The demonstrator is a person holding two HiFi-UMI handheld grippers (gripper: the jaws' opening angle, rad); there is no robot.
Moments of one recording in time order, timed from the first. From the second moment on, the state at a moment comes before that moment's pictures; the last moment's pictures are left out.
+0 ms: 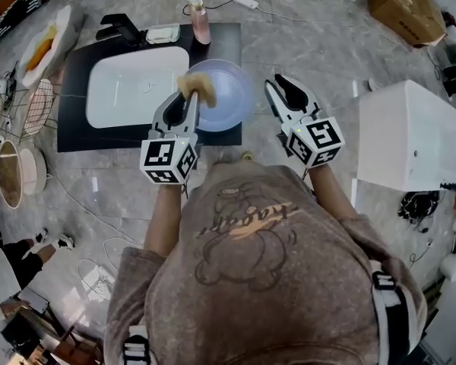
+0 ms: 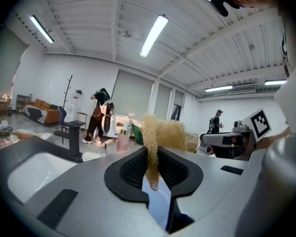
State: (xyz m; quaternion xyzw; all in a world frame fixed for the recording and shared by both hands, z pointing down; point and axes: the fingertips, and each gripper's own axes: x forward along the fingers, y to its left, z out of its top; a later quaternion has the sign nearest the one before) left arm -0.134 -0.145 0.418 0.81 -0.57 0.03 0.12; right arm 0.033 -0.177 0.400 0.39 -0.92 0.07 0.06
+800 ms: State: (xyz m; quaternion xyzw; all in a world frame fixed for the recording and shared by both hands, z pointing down) left arm -0.151 -0.125 0.430 0.79 -0.60 0.03 0.12; right arm 0.036 -0.159 0.432 0.43 -0.90 0.09 0.05
